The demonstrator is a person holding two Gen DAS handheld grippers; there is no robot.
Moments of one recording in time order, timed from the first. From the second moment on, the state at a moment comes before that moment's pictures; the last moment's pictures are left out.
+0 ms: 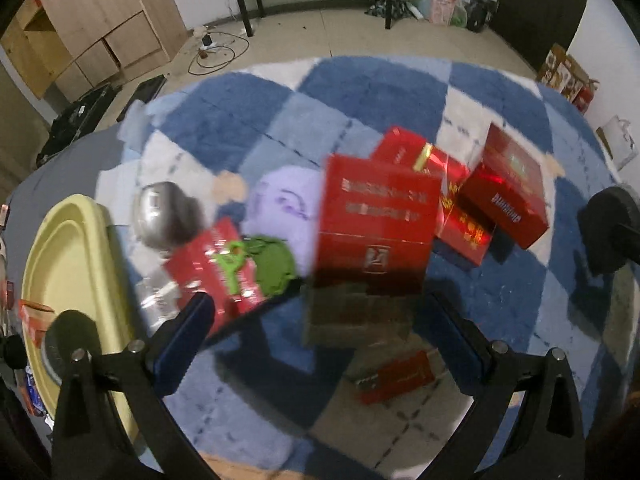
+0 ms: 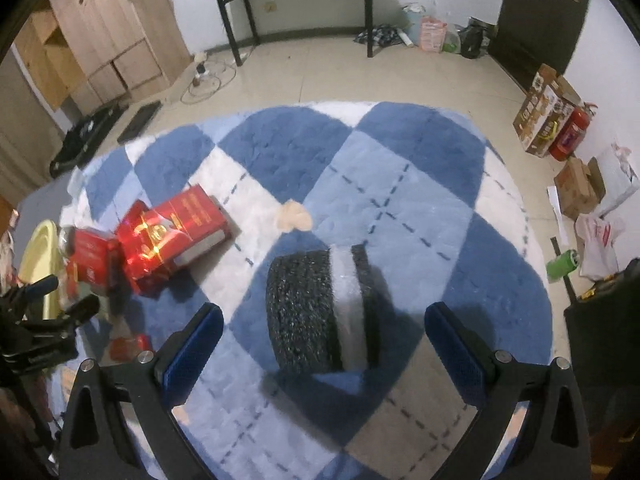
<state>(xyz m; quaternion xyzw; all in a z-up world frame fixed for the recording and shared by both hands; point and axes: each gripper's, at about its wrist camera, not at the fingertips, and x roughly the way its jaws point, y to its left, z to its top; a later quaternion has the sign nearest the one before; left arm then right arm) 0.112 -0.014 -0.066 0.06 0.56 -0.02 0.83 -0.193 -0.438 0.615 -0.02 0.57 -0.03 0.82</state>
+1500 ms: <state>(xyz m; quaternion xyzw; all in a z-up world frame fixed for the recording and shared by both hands) 0.017 0.336 -0.033 -0.22 0.51 0.15 0.82 -0.263 -0.063 0.576 -0.11 0.52 0.33 0.78</state>
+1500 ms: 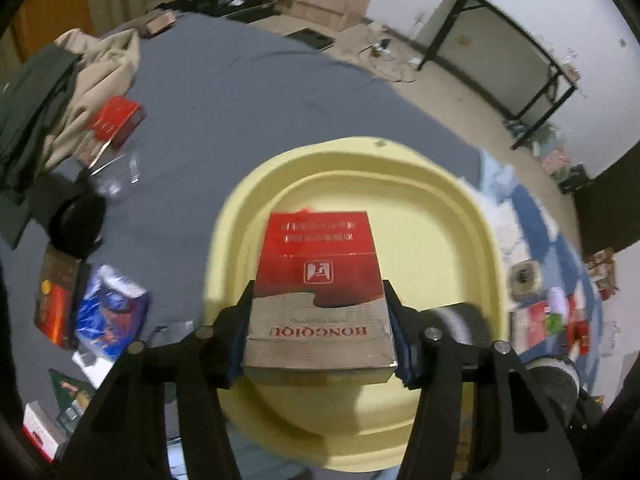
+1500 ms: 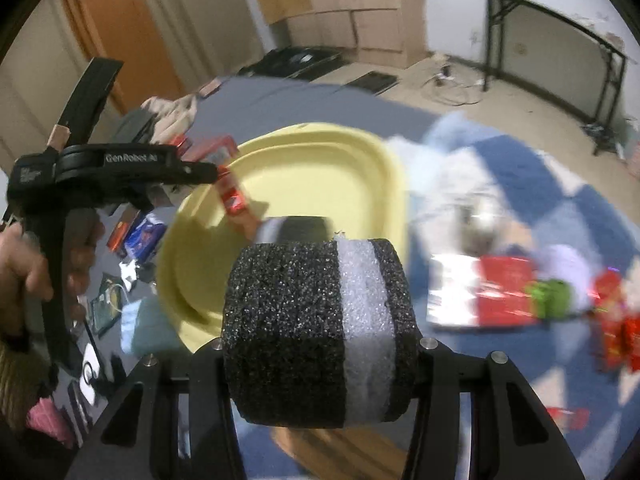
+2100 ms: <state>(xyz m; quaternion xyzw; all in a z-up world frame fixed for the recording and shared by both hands) 0.021 0.329 -0.054 -0.23 0.53 0.11 0.81 -0.261 0.023 0.502 -0.20 0.53 0.33 0.76</state>
